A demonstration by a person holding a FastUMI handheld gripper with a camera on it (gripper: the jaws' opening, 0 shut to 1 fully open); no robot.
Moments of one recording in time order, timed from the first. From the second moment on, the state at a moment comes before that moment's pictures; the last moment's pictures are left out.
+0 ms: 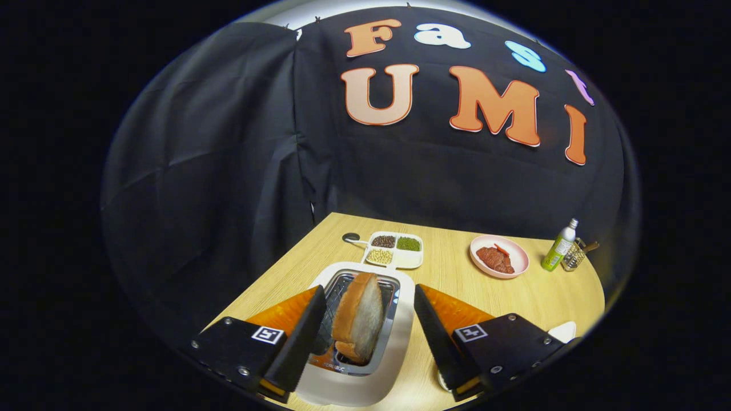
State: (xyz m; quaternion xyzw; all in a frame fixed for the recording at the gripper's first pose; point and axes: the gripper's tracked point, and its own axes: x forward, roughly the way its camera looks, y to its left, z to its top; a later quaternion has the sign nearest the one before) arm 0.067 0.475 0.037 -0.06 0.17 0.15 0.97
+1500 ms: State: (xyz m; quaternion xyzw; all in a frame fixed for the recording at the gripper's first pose) arm 0.042 0.453 0.090 0.05 0.16 0.20 0.97
